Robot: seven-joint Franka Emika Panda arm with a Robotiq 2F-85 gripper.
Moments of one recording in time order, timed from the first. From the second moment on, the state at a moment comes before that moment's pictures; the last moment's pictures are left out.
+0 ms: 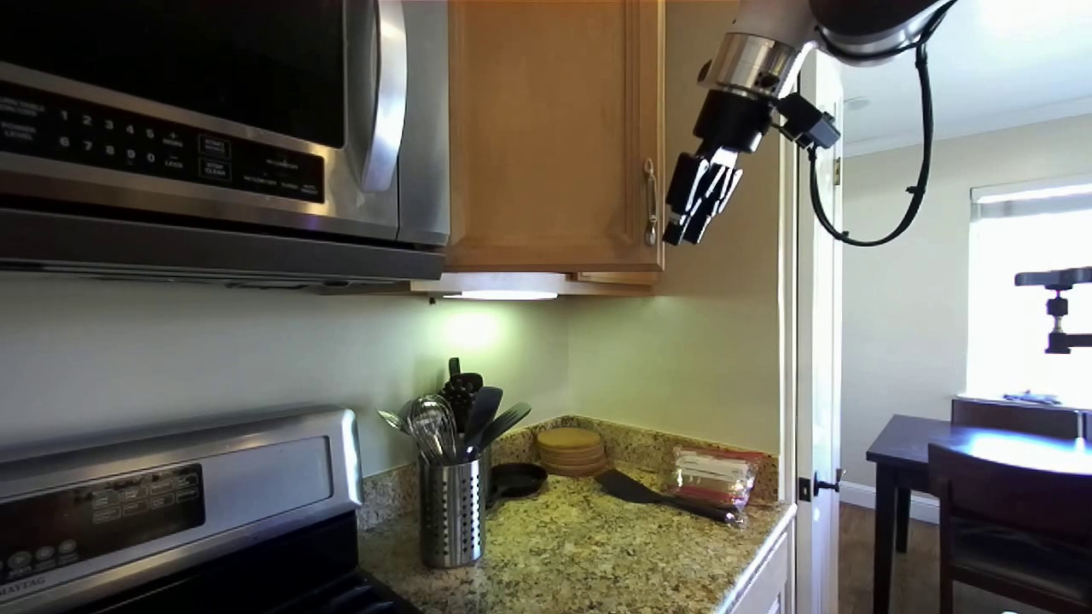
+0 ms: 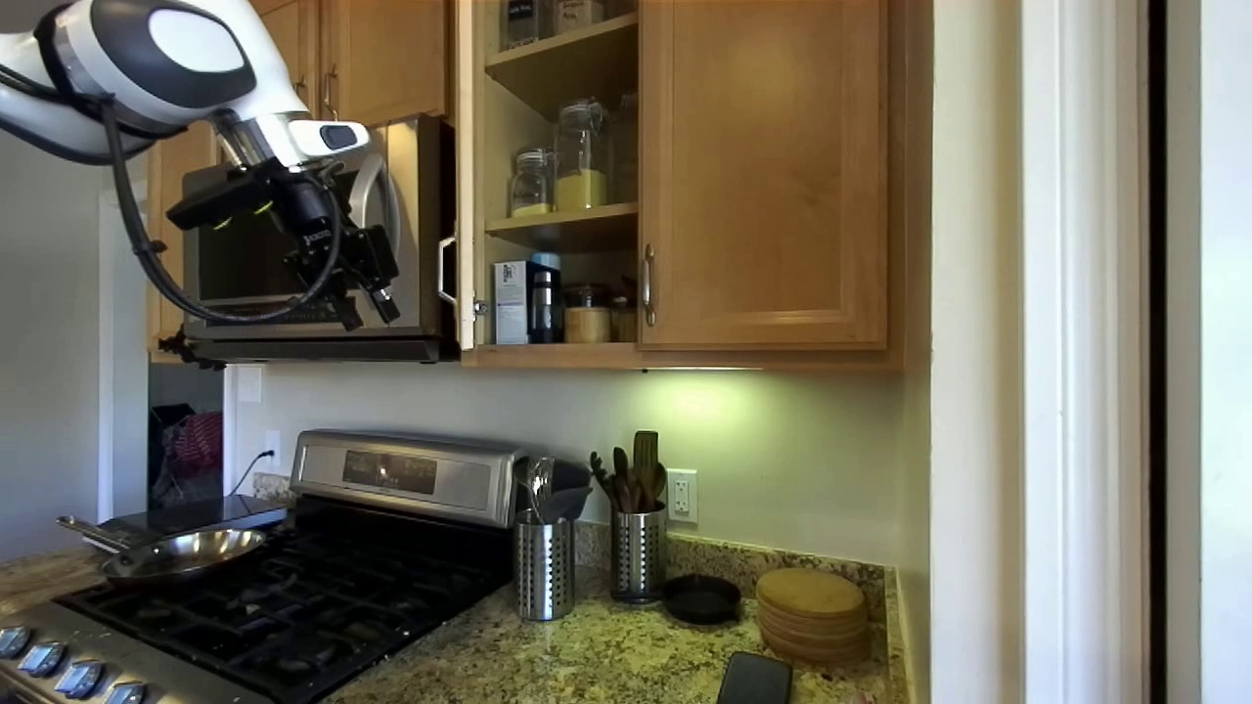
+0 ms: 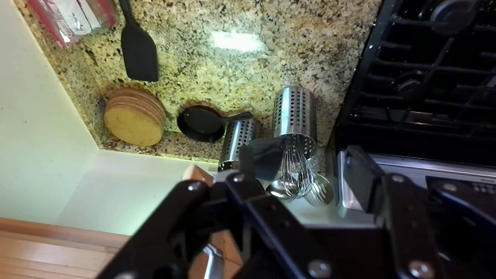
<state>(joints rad) 0.02 -0.66 0.16 -2.19 -0.08 2.03 0.11</state>
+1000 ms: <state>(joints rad) -0.09 -0.56 0.25 -2.11 -0.18 2.27 0.57</state>
